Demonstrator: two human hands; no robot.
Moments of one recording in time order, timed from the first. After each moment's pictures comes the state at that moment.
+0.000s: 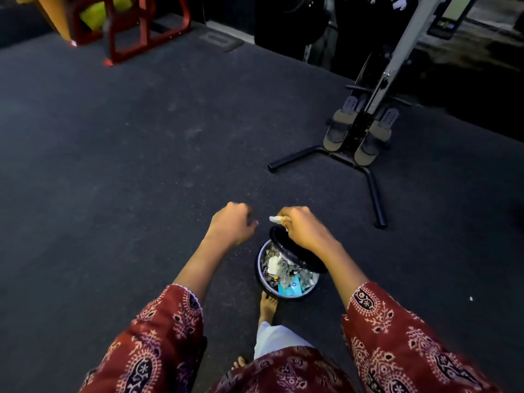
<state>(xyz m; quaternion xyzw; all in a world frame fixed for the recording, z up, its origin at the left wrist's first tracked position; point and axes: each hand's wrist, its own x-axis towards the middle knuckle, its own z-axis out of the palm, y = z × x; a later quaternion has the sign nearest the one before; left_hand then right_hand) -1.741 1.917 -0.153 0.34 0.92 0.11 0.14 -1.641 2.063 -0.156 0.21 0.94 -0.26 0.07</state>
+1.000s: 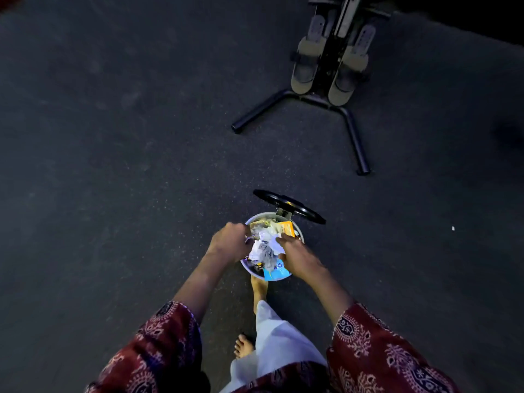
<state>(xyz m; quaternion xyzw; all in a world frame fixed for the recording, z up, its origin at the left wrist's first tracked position) -1.766 2.036 -0.282 0.40 0.86 0.02 0.33 -1.623 2.141 -0.315 0.29 0.88 -0.27 0.26</state>
